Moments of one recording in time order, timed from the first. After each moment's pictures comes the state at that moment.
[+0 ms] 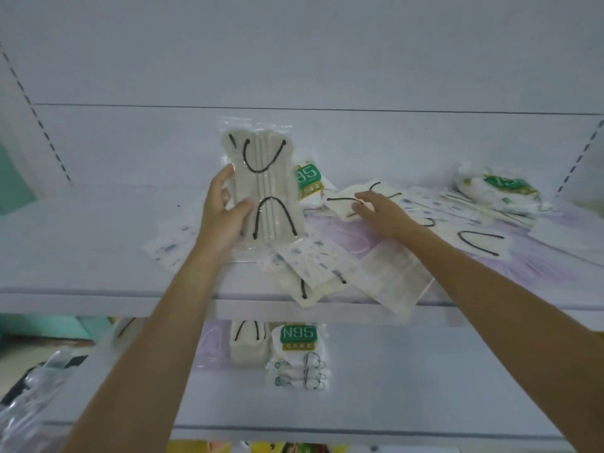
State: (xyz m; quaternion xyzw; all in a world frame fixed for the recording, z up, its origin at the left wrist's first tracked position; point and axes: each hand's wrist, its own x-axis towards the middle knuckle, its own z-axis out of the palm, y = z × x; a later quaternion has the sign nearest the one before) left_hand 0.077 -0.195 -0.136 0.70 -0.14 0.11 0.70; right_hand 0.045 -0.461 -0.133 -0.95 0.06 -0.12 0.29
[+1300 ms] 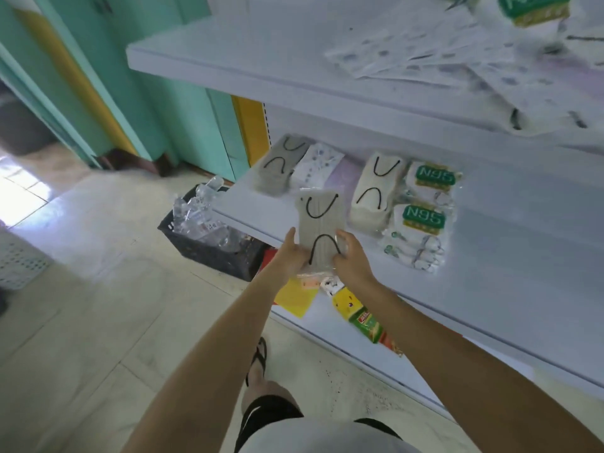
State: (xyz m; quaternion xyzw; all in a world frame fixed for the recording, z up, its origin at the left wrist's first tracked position) left_hand -0.076 -0.055 -0.391 0.71 0.22 -0.16 0.66; right_hand -0.073 -0.186 -0.405 -0.83 0.03 0.12 0.55
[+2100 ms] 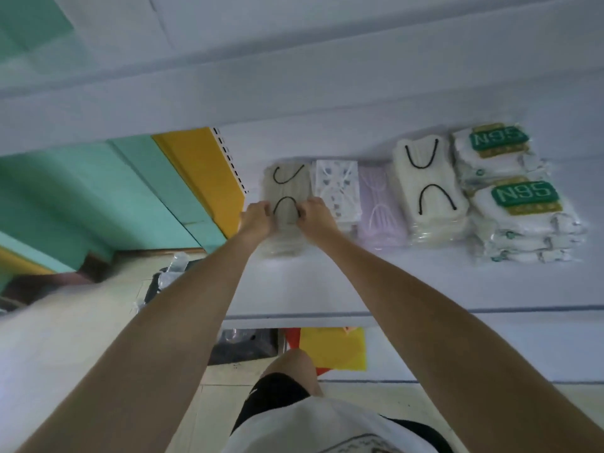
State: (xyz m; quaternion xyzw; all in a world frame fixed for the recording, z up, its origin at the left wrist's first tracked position) left_hand 0.247 0.127 -0.461 0.97 -0.04 -0.11 0.21; right_hand 0.204 0.007 -0.478 -0.91 0.08 0.02 0.40
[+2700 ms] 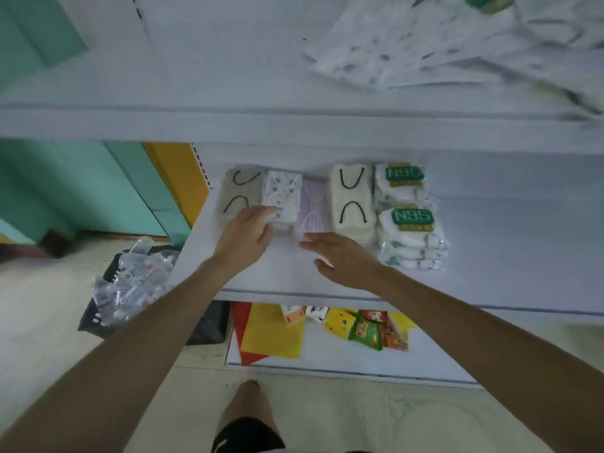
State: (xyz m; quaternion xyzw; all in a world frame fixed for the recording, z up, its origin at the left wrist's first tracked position) left_hand 0.070 0.068 -0.377 0.92 -0.28 0.06 0.25; right_hand 0.005 -0.139 -0.392 -0.97 -0.19 0.05 0.15
